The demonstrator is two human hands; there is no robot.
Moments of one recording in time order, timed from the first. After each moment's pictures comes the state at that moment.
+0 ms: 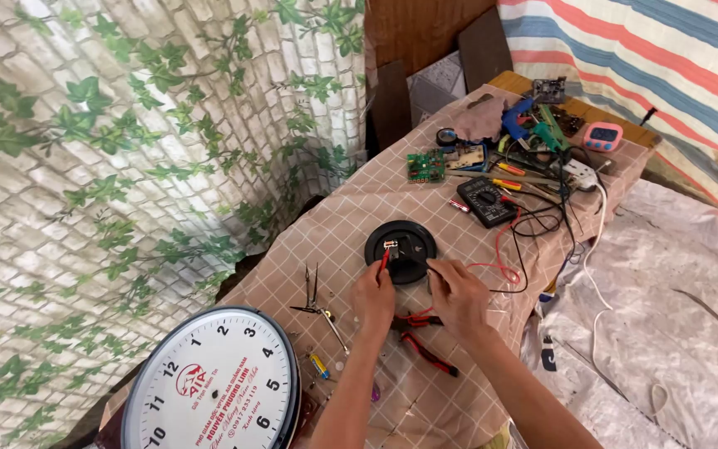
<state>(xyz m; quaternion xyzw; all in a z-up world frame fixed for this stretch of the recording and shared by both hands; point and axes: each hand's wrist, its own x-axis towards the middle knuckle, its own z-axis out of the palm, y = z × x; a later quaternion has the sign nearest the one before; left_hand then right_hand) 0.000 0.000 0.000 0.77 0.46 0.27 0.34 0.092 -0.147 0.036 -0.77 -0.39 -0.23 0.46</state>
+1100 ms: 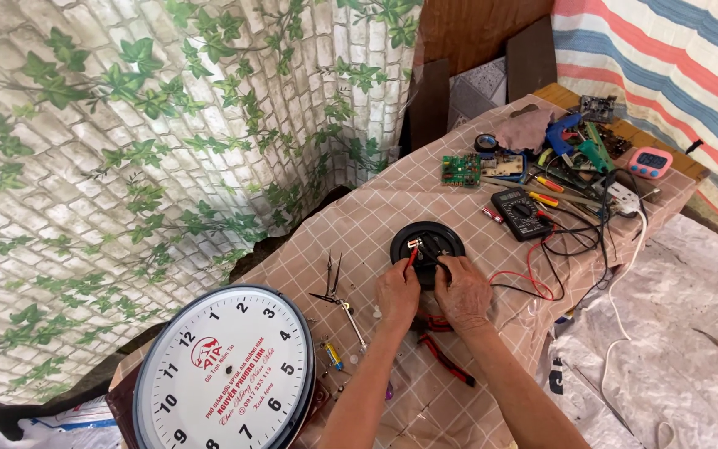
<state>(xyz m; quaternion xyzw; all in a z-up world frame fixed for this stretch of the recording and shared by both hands) 0.007 0.004 -0.015 0.76 0.43 0.32 0.36 0.102 -0.099 -0.005 -0.82 -0.39 -0.19 0.37</state>
